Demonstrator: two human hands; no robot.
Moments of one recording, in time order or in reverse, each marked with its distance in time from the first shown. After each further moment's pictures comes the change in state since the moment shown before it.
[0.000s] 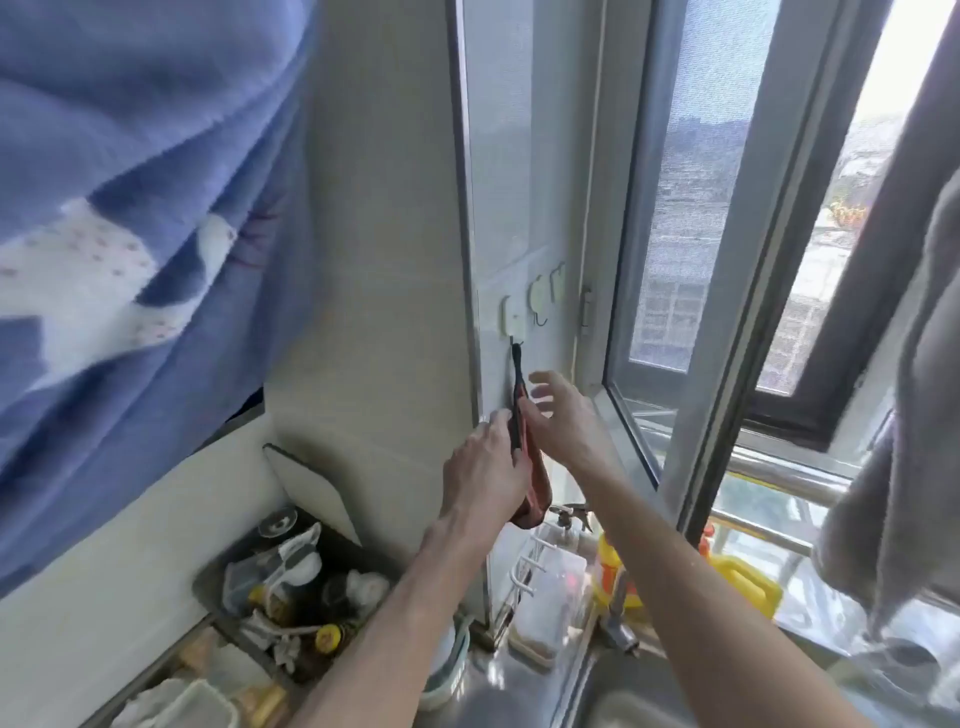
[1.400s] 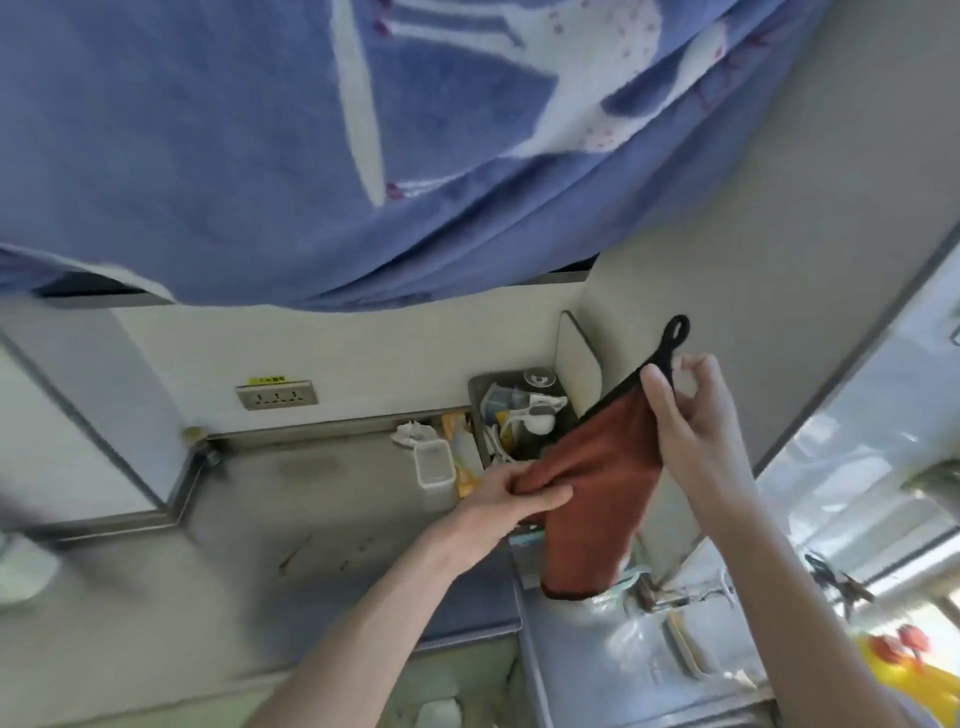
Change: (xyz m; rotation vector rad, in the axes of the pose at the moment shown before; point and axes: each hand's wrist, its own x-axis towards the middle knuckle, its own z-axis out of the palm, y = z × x) left_hand -0.195 -0.173 -0.003 -1.144 0.148 -0.625; right_hand -0.097 -0.070 0.107 0.665 -0.621 -0.272
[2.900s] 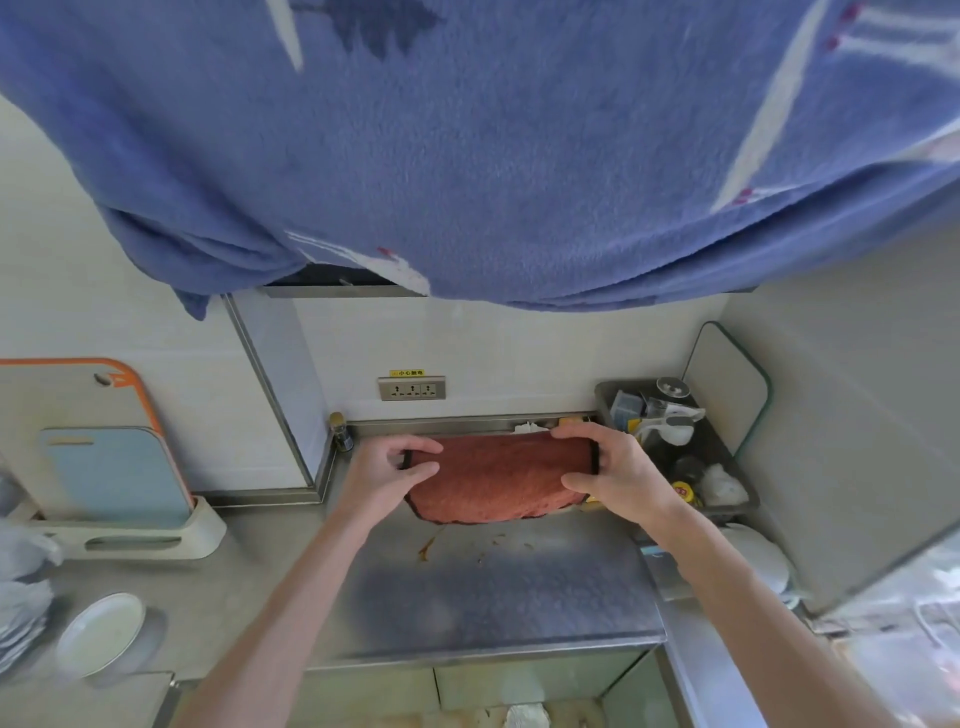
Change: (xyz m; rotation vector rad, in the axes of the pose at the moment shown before) left_hand -0.169 -0.001 -0.305 0.507 0.656 0.108; right_hand -0.046 0.050 0.253 -0.204 -0.547 0.225
